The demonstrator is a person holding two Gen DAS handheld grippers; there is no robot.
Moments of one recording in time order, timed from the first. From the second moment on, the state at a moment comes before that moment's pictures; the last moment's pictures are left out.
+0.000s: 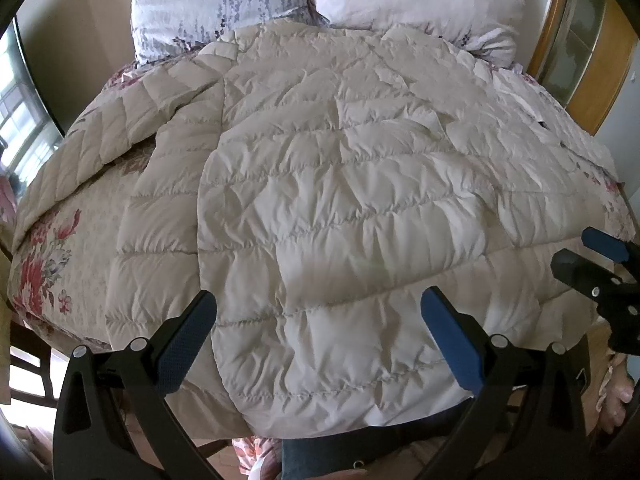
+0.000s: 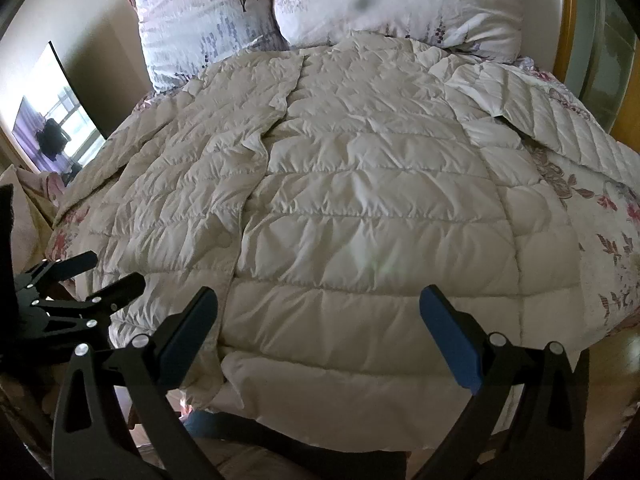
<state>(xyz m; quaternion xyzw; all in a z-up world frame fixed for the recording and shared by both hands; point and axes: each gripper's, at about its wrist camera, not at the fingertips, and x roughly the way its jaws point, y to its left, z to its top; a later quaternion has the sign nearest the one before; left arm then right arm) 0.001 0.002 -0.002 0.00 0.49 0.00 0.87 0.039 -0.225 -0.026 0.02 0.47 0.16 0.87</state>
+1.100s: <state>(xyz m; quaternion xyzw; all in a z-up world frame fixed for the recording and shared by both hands) 0.050 0.032 0.014 -0.06 0.45 -0.02 0.89 0.149 -0.533 -0.048 0.41 0.35 -0.09 0.84</state>
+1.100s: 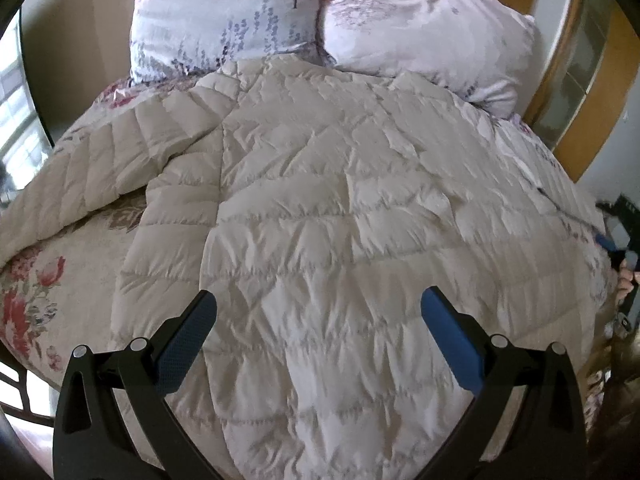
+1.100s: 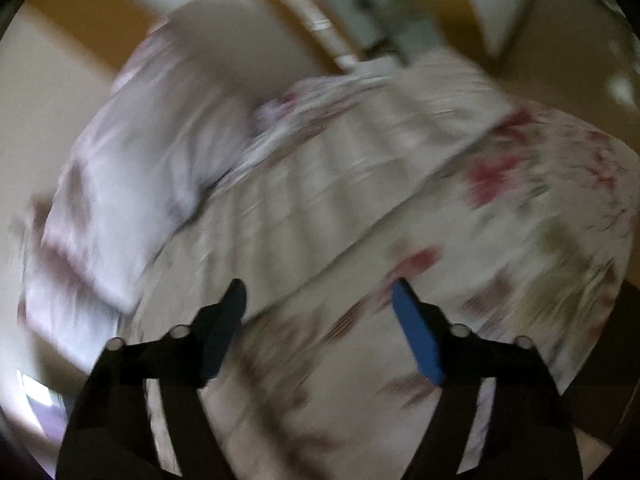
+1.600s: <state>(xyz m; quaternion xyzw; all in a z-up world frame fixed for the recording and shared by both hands) 0.099 0.045 0.002 -0.13 0.43 -0.06 0.89 0.184 -0.624 -0.075 0.48 0.32 -0.19 0.80</state>
